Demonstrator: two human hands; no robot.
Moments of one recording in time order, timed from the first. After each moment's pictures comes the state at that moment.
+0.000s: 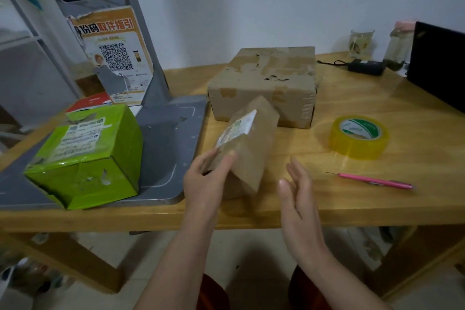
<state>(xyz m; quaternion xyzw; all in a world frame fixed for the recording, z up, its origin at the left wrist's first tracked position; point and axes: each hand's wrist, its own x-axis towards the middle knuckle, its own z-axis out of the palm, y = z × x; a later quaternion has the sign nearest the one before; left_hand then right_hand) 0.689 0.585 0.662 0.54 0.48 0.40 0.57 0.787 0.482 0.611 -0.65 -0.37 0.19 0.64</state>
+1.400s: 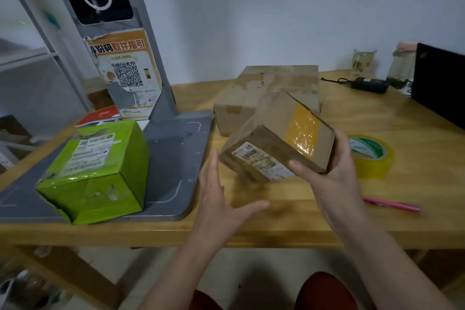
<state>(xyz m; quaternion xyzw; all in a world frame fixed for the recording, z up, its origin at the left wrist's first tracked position) 0.680 0.592 0.647 0.77 0.35 0.34 0.41 0.856 0.500 0.669 -0.50 -0.36 0.22 0.75</state>
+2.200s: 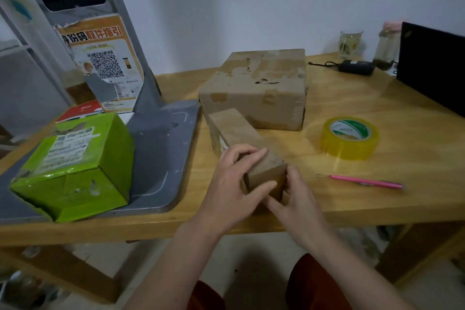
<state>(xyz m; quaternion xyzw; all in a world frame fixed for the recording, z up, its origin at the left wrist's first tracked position) 0.712 0.587 0.650 0.89 0.20 0.34 0.25 0.826 0.487 0.614 -0.71 -0.44 0.17 0.52</state>
